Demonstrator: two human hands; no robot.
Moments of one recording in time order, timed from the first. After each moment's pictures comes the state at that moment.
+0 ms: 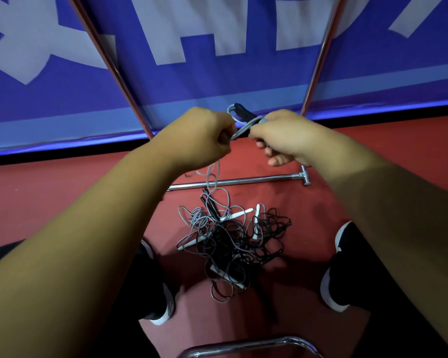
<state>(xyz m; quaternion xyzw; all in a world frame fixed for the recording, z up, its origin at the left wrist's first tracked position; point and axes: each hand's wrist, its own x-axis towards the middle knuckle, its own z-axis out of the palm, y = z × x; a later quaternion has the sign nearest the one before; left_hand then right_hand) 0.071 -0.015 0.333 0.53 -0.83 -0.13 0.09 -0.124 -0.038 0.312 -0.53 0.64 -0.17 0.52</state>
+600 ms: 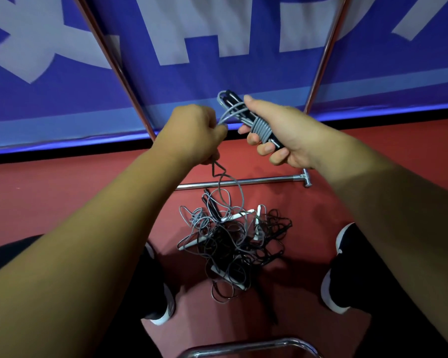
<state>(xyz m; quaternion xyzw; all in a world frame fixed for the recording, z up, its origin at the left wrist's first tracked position) 0.070 -0.009 0.340 0.68 -0.68 -0.21 0.16 -0.122 -0.036 0.324 -0.43 0.55 -0.23 0.68</state>
